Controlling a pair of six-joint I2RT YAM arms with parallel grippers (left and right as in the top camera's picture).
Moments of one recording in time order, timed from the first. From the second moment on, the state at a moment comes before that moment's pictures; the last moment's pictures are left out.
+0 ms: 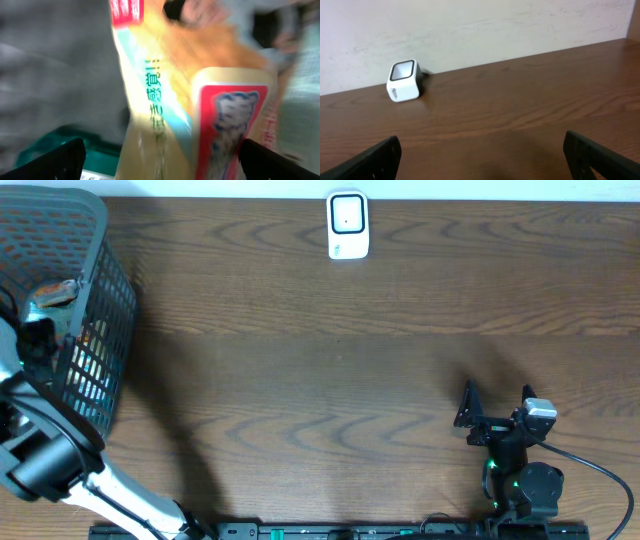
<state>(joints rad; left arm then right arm) 0.71 2.04 1.63 -1.00 -0.06 -1.11 -0.01 0.01 0.01 -0.07 0.01 0.19</state>
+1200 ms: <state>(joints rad) 0.59 1.16 1.62 -0.80 0.10 -0.91 -0.01 0.01 0.01 -0.07 0.01 0.19</state>
